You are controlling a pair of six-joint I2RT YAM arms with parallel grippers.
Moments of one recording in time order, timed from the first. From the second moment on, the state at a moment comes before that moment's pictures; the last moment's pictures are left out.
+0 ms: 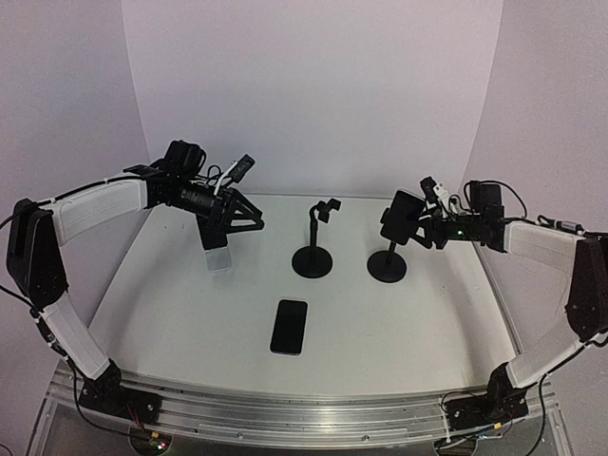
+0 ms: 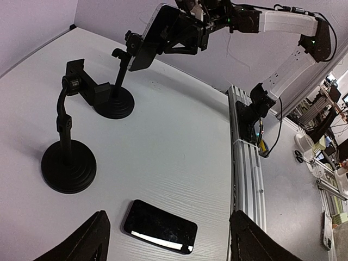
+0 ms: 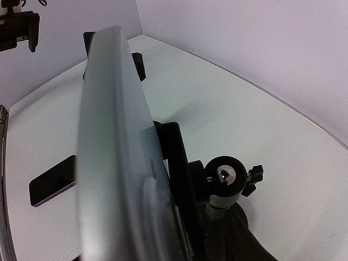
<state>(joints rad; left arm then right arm) -0.46 1.65 1.40 -0.47 1.02 0.23 0.11 1.48 0.95 -0.05 -0.76 -0.29</state>
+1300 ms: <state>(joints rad) -0.60 1.66 1.46 -0.34 1.07 0.13 0.17 1.47 0.90 -0.07 -0.95 -0.36</state>
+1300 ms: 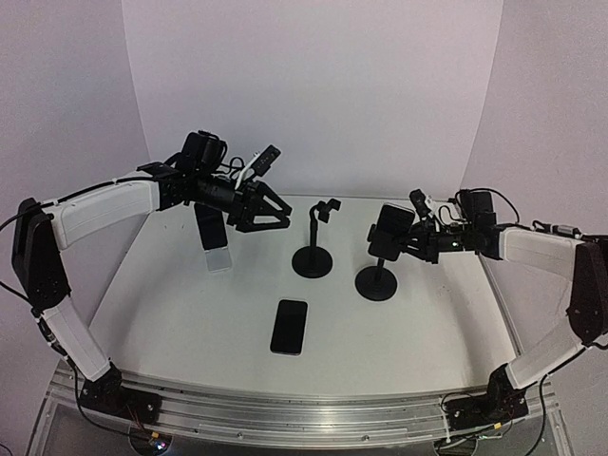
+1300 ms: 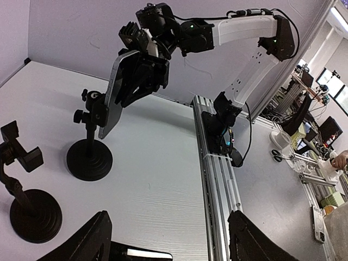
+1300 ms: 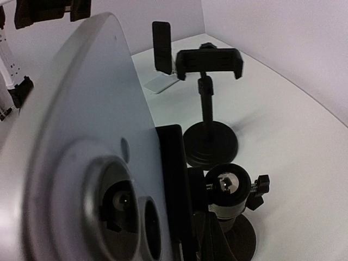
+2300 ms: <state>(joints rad) -0.85 1.88 1.65 -0.27 0.92 0.10 0.42 1.44 0.95 -0.22 -0.87 -0.47</state>
